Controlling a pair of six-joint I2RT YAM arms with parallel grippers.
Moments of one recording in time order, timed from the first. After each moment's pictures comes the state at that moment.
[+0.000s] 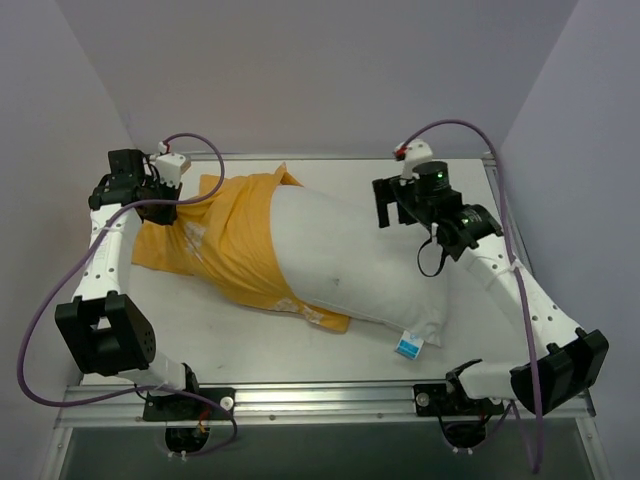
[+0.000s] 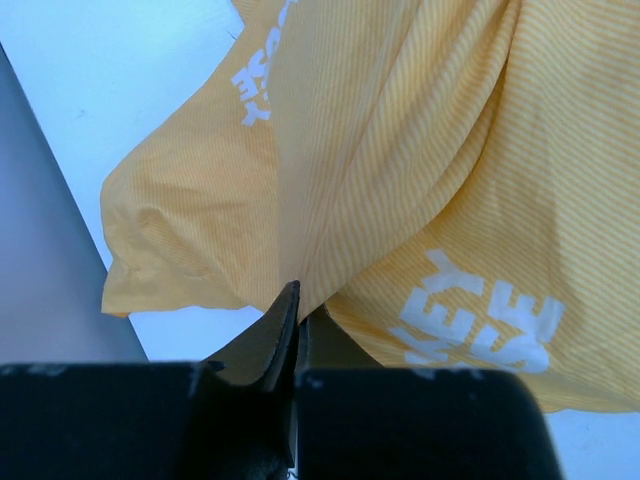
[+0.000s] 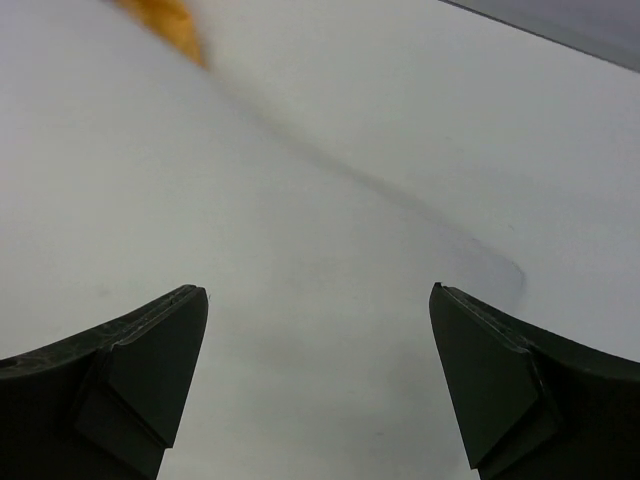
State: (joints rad) left arm 0.15 1.54 1.47 -0.81 0.22 0.45; right arm 0.39 1.29 1.29 -0.56 0.18 0.05
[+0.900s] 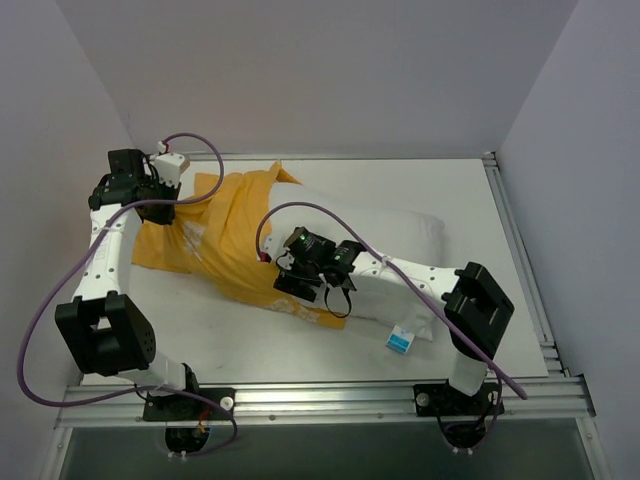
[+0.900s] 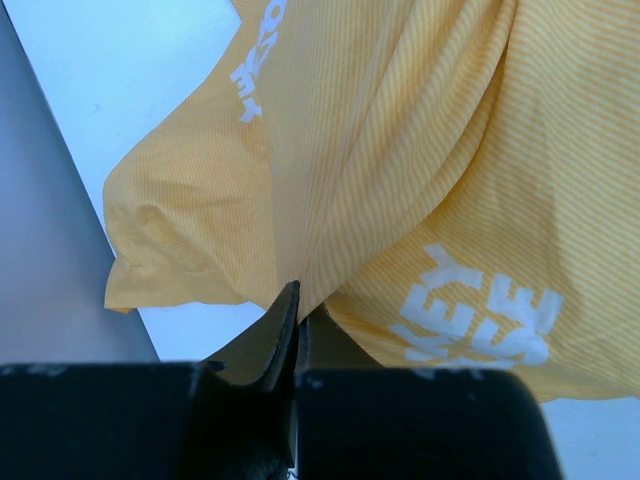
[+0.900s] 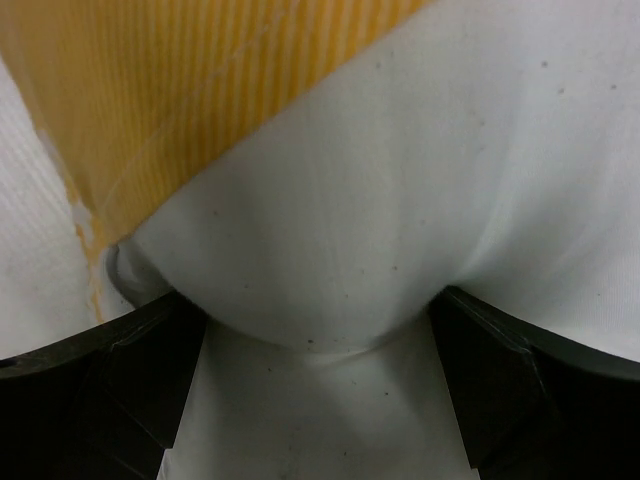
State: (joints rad) left arm 0.15 1.54 1.47 -0.80 0.19 0.45; right arm 0.97 1.75 1.29 -0.45 0.19 -0.38
